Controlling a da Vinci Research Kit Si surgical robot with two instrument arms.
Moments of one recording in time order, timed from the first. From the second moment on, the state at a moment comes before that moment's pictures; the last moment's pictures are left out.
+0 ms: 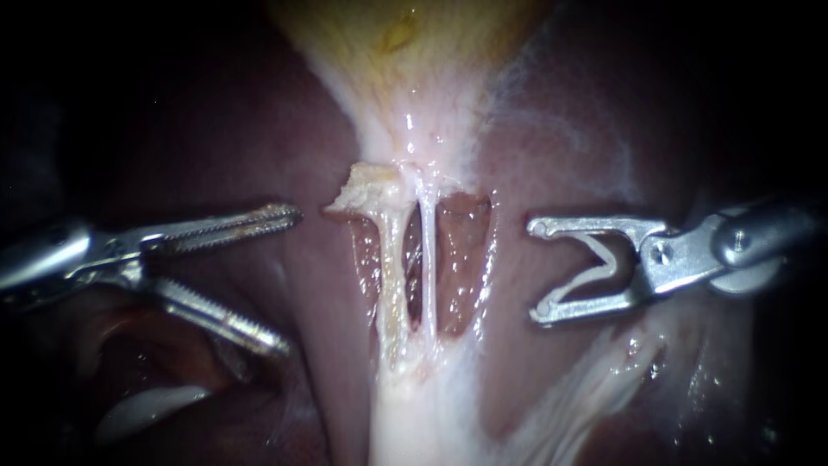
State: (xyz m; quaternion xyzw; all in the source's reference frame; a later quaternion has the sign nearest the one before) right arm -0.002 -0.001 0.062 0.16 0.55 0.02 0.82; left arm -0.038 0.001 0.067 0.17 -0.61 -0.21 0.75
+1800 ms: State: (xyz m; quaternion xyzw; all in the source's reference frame) right arm -0.002 -0.001 0.062 0.15 0.55 0.02 0.82; left arm -0.040 0.008 0.073 0.18 -0.58 -0.28 0.74
